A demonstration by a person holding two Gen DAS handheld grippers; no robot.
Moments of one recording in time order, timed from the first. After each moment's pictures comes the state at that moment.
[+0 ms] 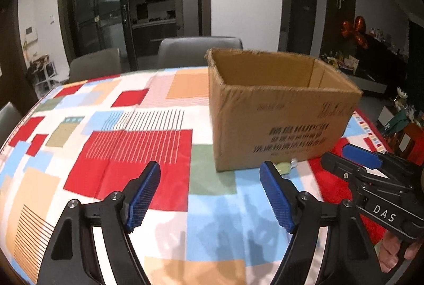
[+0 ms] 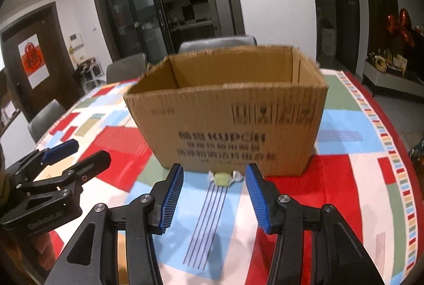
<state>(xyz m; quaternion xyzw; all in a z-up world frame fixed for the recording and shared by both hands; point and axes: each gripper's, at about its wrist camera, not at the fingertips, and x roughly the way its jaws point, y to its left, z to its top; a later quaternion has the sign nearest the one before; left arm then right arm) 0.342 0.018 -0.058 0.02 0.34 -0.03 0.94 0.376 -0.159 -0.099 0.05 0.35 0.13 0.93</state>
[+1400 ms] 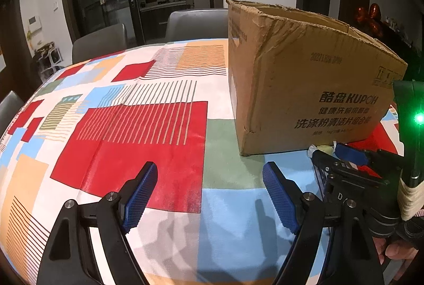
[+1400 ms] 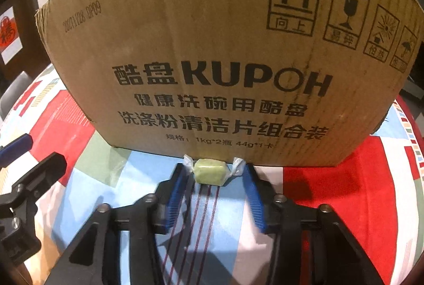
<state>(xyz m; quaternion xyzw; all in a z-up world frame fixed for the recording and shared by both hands) 0.382 0.031 -0.116 0.02 0.38 0.00 0.93 0.450 -0.096 -0.179 -0.01 0.42 0.07 0.91</state>
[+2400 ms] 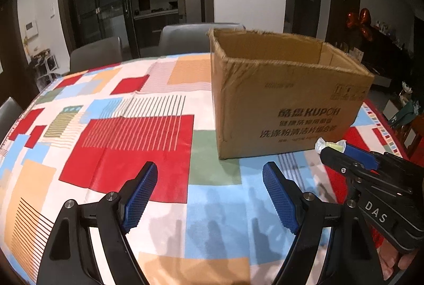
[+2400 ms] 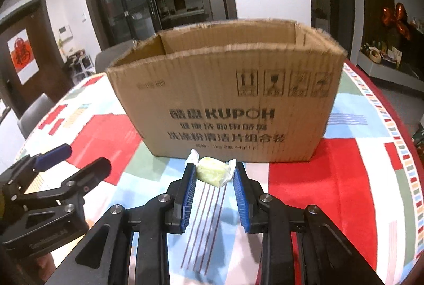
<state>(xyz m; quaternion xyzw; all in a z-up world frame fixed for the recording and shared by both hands) 0.347 0.014 -0.073 0.02 0.36 -0.03 0.93 0.372 -0.130 -0.115 0.05 0.36 0.11 0.93</state>
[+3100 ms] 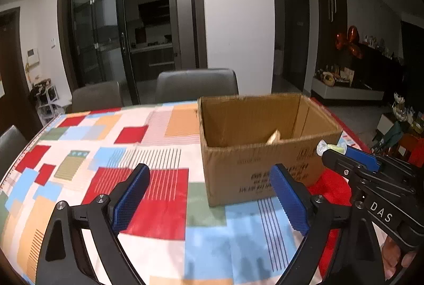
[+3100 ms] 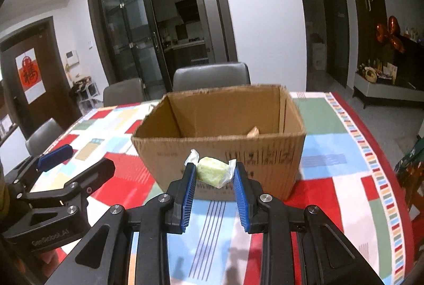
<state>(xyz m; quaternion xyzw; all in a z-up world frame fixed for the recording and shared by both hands) 0.341 -0.002 0.004 0.04 0.27 -0.04 0.96 0.368 -0.152 -0.041 0.06 0.28 0.10 0.95</state>
